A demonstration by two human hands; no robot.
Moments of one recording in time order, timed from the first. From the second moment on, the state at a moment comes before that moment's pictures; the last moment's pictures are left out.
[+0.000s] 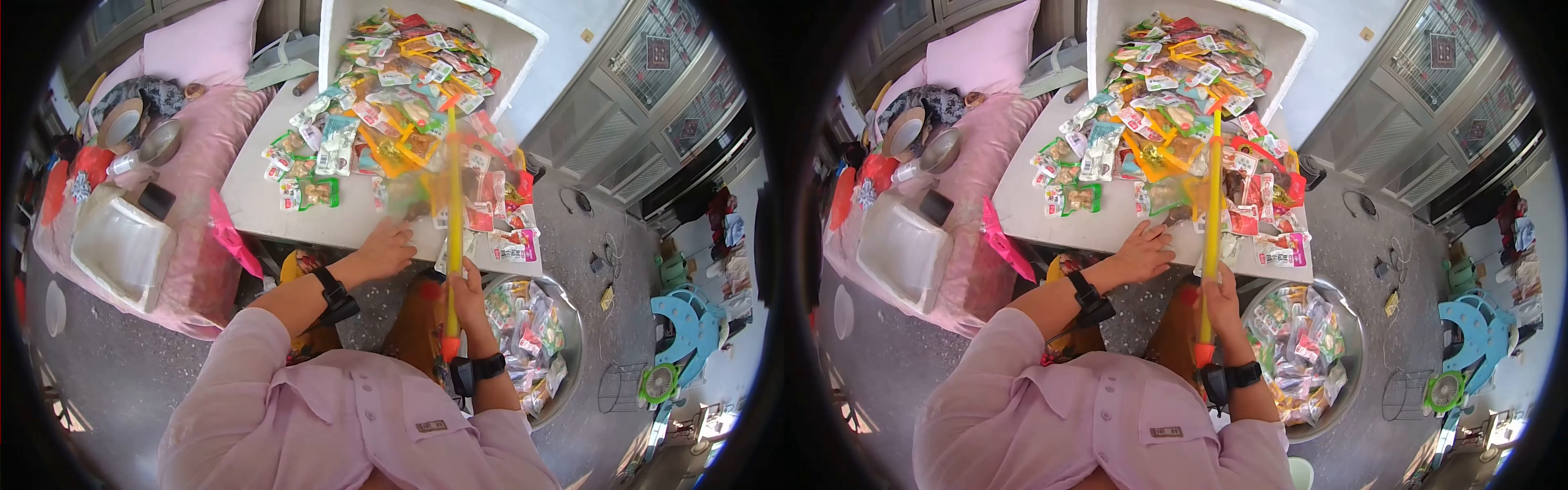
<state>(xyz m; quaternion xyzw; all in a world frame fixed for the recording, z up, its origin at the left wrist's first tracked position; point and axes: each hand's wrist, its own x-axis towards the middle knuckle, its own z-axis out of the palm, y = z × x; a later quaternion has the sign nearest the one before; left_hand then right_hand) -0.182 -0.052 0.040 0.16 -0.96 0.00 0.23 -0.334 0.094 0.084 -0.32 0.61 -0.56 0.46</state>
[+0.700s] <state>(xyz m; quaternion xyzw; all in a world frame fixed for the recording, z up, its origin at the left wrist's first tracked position) -0.143 -0.049 0.033 0.18 -0.94 0.00 0.30 -0.320 0.183 0.065 -0.39 0.57 -0.49 0.53</state>
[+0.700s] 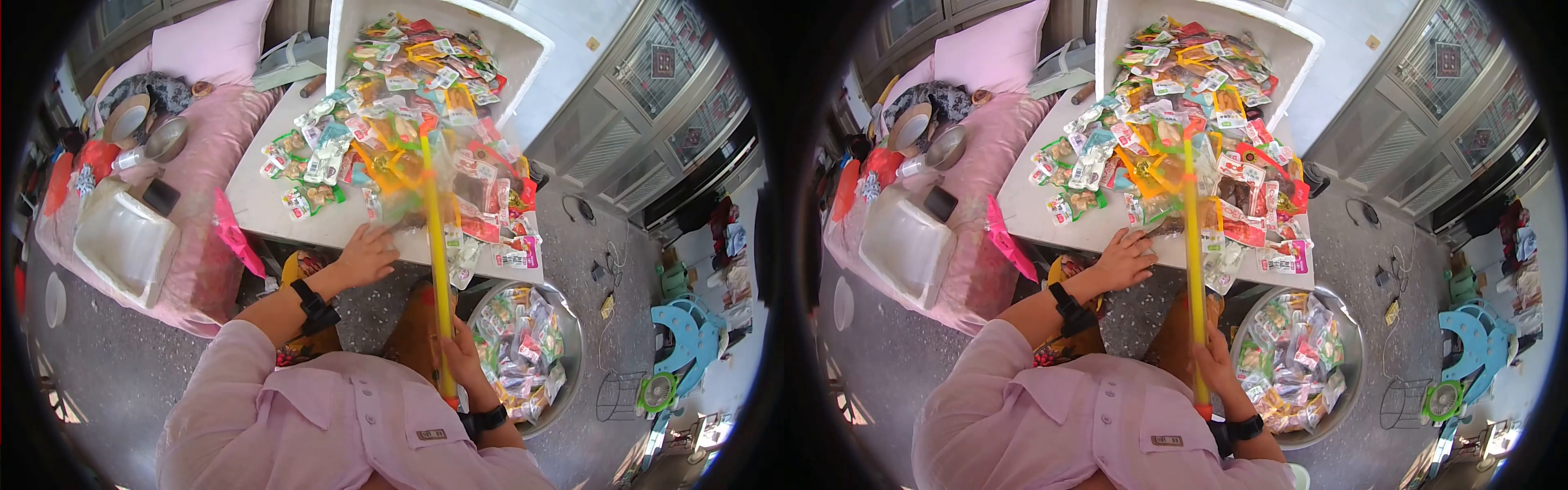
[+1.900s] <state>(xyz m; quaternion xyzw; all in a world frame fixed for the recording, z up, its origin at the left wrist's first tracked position) -0.115 -0.058 0.043 0.24 -0.91 0.02 0.35 -0.347 0.054 0.124 -0.46 0.61 -0.50 0.41</state>
